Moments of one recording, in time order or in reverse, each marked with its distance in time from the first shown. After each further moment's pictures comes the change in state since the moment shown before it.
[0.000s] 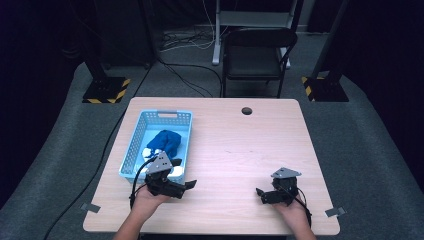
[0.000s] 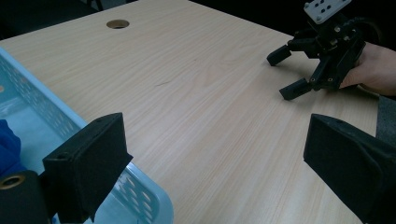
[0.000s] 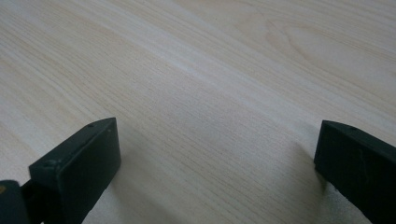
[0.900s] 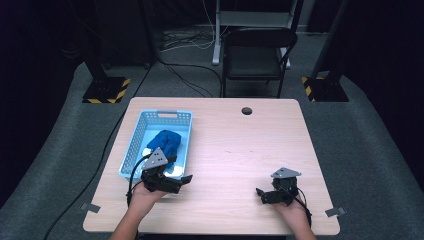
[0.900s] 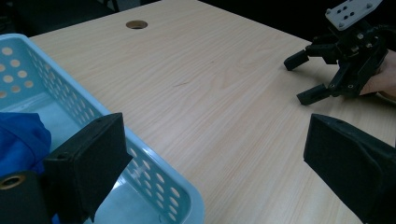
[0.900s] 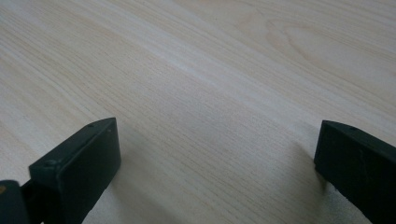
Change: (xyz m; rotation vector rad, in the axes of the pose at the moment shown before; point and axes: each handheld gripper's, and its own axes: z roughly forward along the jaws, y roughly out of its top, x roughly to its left) left arm 0.013 0.001 -0.005 -0.009 0.044 -0.024; right arm 0.000 0.000 0.000 0.000 0.000 0.000
